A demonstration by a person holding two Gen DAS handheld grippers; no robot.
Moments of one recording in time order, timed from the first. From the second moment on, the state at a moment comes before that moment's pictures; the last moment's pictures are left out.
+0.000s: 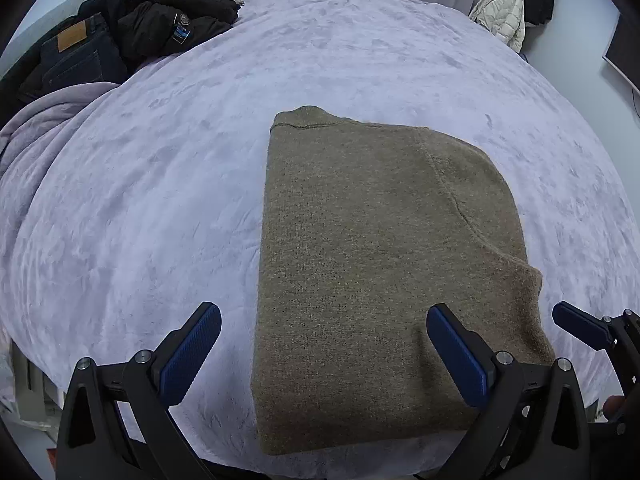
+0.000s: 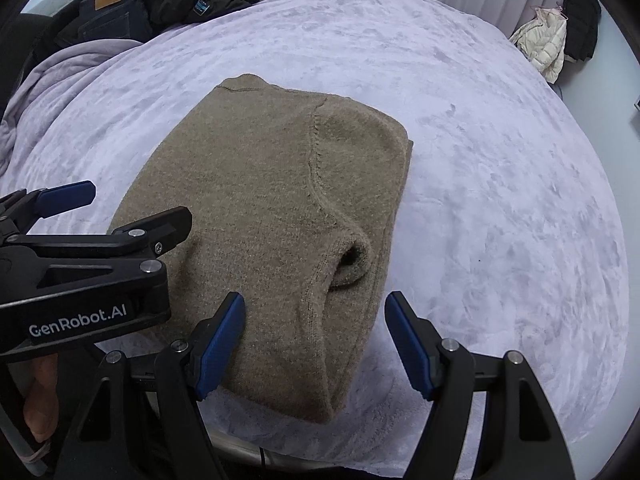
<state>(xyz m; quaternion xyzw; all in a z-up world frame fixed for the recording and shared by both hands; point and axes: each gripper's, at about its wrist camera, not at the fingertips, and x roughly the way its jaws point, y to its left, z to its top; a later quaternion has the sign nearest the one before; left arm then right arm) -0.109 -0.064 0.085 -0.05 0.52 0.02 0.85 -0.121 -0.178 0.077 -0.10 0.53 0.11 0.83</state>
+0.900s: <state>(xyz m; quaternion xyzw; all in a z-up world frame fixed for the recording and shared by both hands) -0.114 -0.058 0.087 -0.05 0.53 0.05 0.85 -0.121 -0.175 0.081 -0.12 0.53 0.11 0.83</state>
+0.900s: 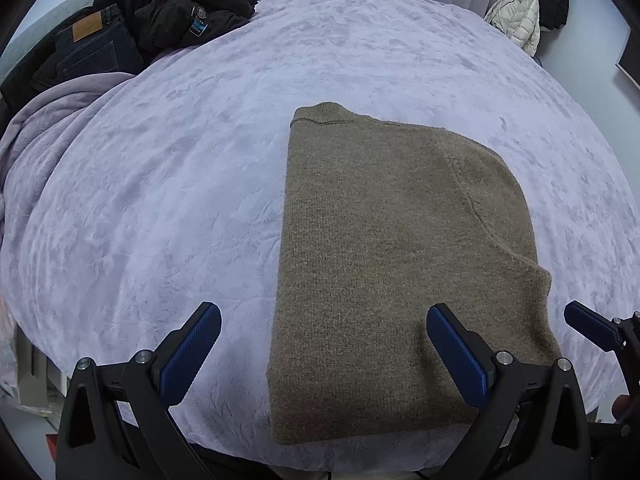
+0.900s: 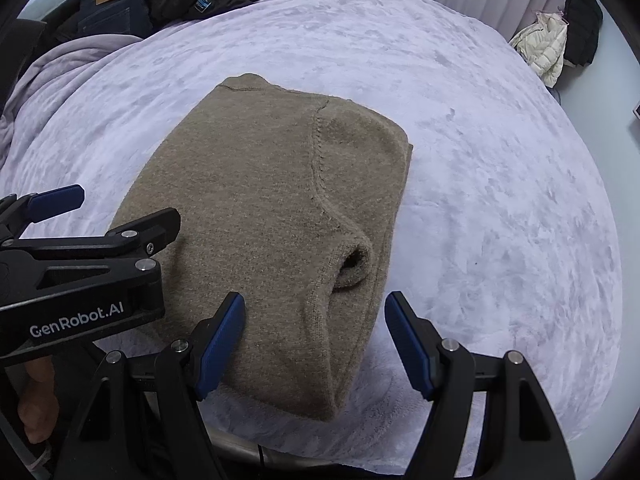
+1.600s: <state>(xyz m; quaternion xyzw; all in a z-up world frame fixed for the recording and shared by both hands) -0.116 -0.058 0.090 -0.06 0.53 0.05 0.85 -0.124 -0.172 0.085 -0.12 0.53 0.10 0.84</state>
